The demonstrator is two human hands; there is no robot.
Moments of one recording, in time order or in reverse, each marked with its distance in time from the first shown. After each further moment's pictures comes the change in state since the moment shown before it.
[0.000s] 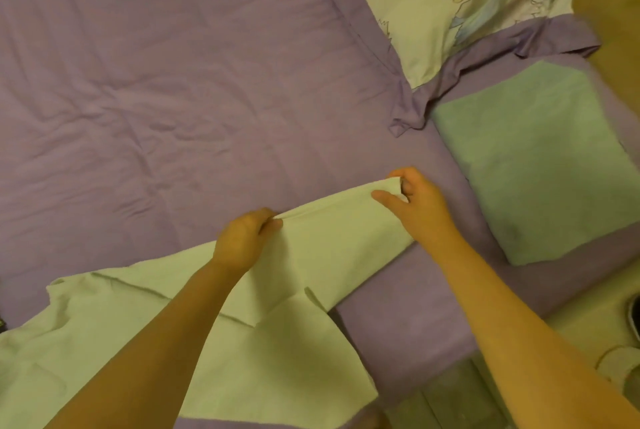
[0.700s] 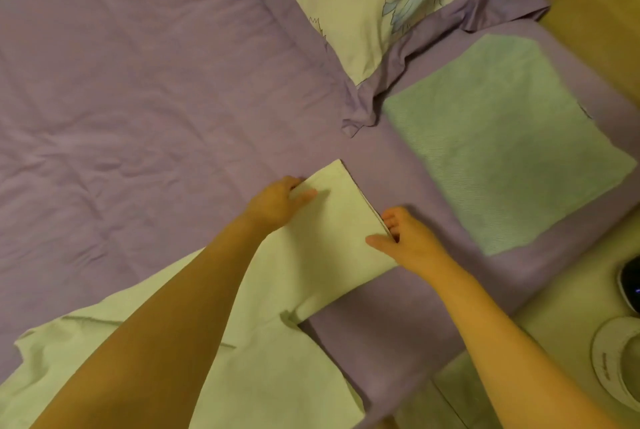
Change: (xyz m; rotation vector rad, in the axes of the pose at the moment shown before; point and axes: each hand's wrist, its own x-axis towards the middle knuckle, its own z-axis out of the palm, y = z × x) left_hand 0.093 0.108 0.034 0.036 -0.233 0.012; right_hand -0.017 0.078 -0.034 -0.111 -0.160 0.335
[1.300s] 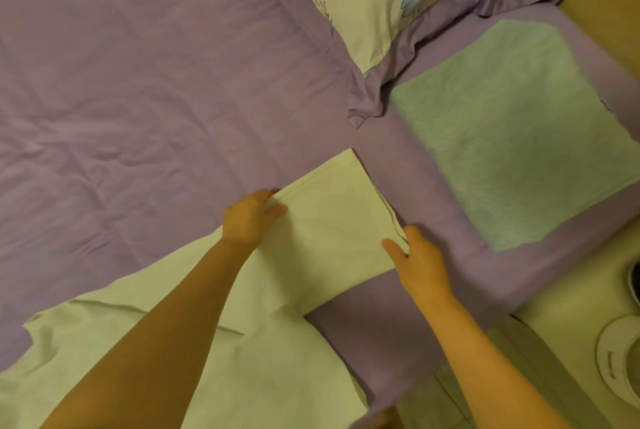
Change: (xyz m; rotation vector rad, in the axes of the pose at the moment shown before) left_hand -0.013 -0.058 0.012 0.119 0.199 -0.118; right_hand -0.022 0.025 0.032 -0.111 0.285 0.026
